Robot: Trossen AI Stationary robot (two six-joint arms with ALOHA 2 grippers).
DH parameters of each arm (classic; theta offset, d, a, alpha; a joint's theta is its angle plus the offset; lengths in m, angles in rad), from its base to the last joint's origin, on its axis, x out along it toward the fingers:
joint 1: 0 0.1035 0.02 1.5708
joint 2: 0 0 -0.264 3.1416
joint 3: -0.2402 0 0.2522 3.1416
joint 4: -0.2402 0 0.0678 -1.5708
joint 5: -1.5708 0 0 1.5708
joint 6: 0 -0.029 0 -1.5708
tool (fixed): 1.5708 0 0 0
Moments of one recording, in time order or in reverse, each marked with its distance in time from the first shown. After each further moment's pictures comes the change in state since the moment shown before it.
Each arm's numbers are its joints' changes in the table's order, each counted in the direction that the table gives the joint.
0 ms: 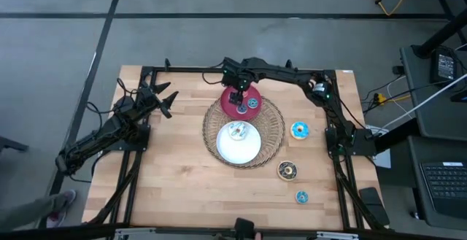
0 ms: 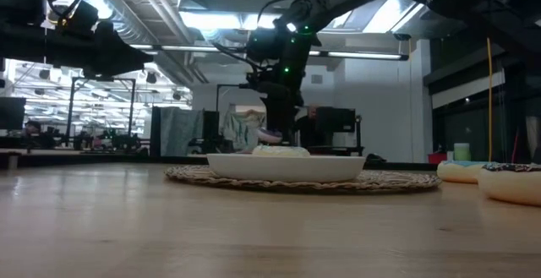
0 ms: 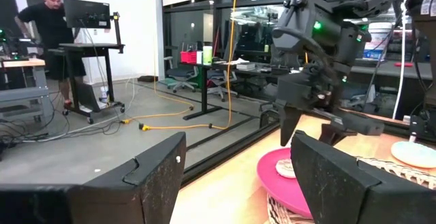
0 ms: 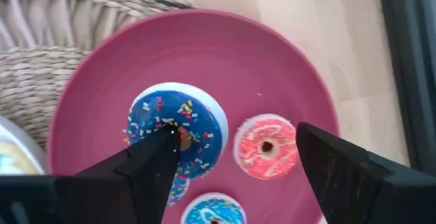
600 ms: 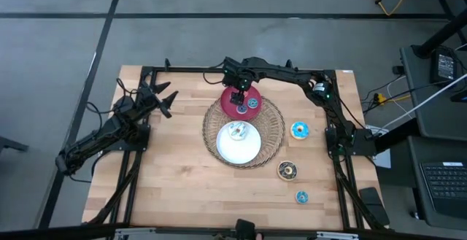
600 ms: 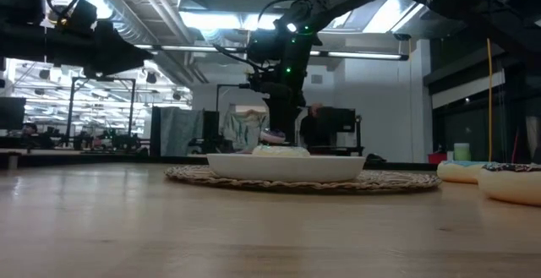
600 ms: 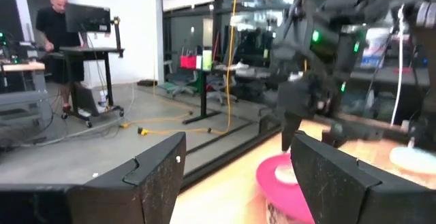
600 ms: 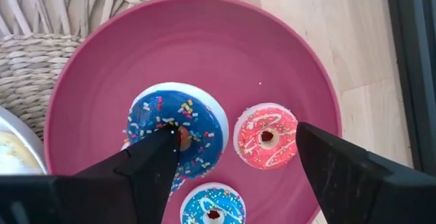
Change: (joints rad) left arm 0.000 0.000 0.001 0.019 0.000 0.004; right arm -0.004 0.000 0.000 -0.028 0.000 0.004
